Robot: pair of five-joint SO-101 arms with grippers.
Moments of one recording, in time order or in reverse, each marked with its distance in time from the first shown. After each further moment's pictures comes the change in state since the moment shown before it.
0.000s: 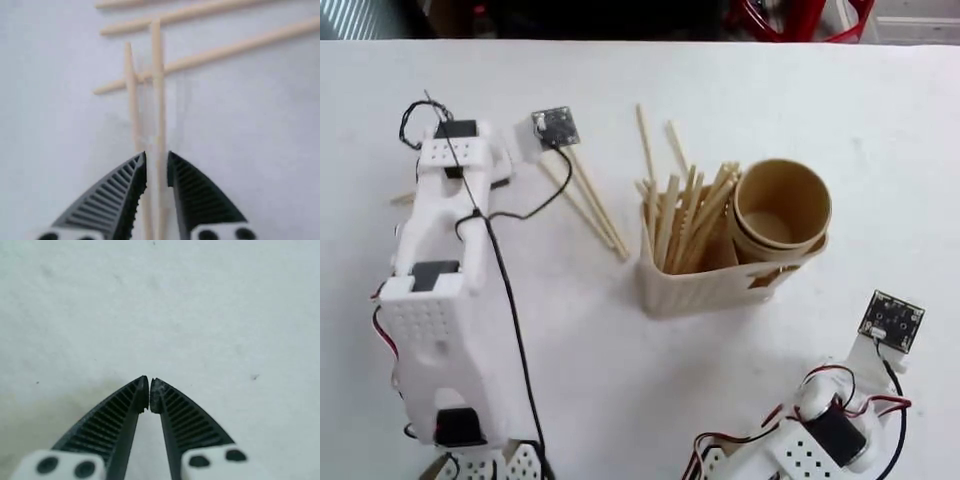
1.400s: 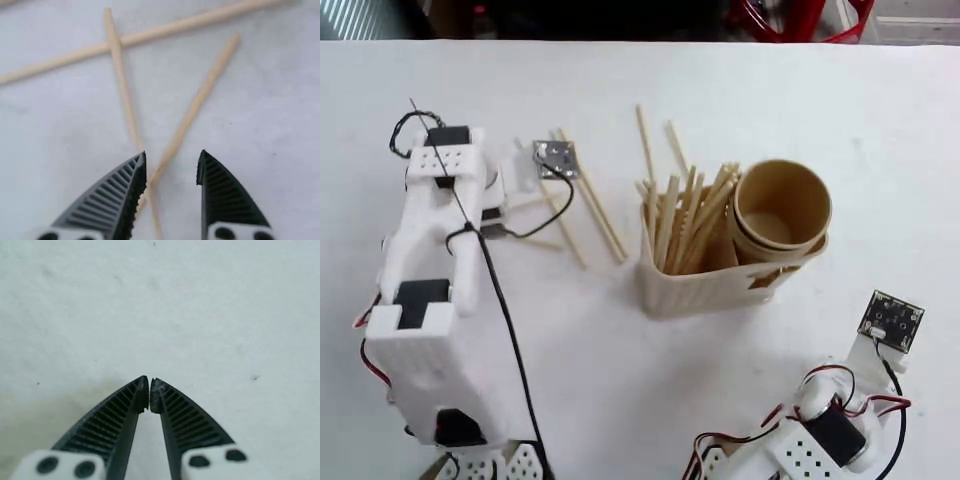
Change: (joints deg) left arm 0.0 -12.8 12.6 15.4 -8.3; right arm 0.1 0.0 0.0 0.0 0.0
